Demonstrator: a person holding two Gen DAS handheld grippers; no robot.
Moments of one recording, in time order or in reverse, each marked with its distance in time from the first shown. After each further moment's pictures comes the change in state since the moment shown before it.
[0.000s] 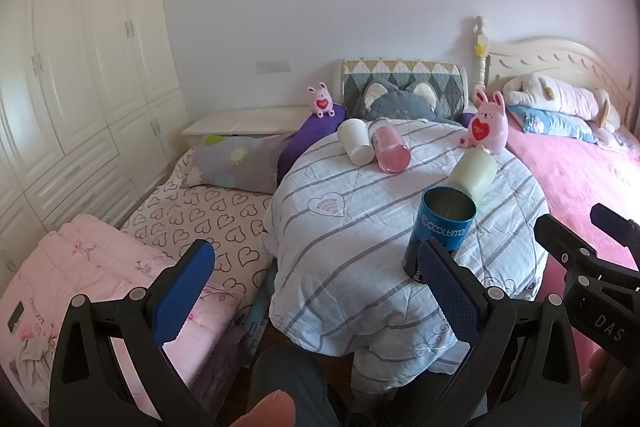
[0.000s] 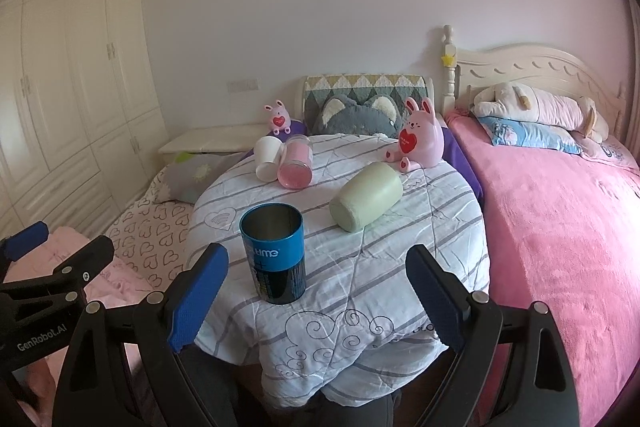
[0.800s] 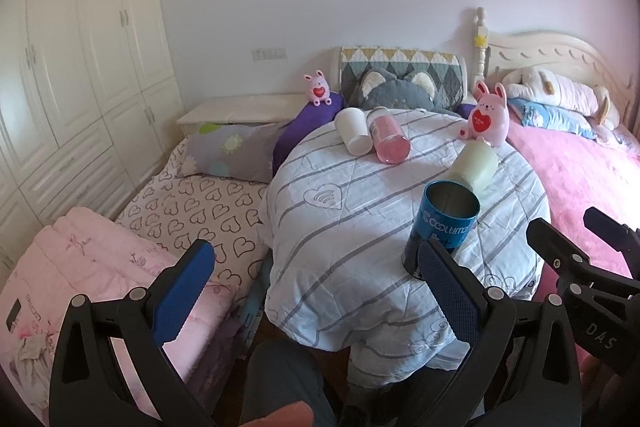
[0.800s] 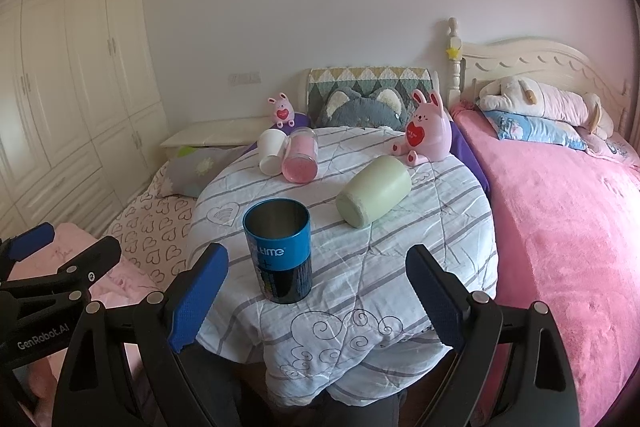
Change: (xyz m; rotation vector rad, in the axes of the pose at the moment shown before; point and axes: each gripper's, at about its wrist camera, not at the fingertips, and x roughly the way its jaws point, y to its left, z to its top) left arm 0.013 0.001 0.003 -0.009 0.051 -0.019; right arm 0.011 0.005 0.002 0.007 0.033 0.010
